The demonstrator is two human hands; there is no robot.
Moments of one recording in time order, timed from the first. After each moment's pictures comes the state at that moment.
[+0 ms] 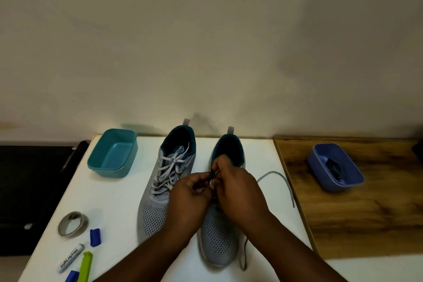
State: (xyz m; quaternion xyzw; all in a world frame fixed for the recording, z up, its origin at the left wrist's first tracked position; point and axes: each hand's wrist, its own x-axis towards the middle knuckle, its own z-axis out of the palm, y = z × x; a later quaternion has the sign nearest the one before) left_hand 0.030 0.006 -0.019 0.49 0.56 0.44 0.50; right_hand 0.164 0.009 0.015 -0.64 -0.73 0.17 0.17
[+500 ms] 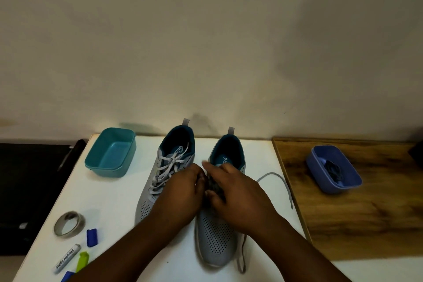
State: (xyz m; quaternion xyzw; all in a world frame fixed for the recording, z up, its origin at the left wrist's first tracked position) left_hand 0.009 0.028 -0.007 0.71 0.58 0.28 0.30; right_hand 0.174 0.002 0.021 -0.59 -0.78 0.17 0.13
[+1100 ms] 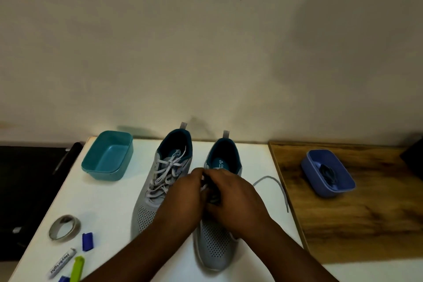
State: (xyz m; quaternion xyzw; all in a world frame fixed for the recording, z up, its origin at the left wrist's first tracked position) left_hand 0.023 0.023 -0.007 0.72 0.58 0.25 0.29; right_hand 0.170 0.004 0.015 -0.61 -0.76 0.16 0.17
